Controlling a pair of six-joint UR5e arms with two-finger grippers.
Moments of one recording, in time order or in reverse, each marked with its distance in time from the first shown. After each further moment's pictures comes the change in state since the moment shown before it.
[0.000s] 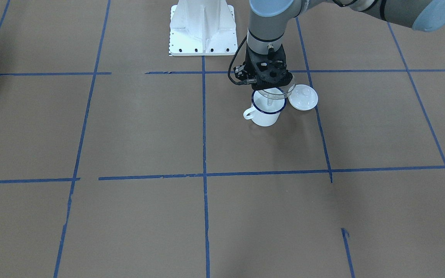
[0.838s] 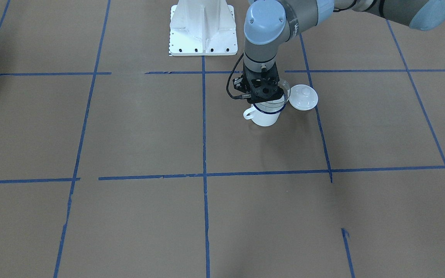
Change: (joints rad) left arm 0.043 0.026 0.082 -0.086 0.001 0.003; right arm 0.000 0.000 0.000 0.000 0.000 0.000
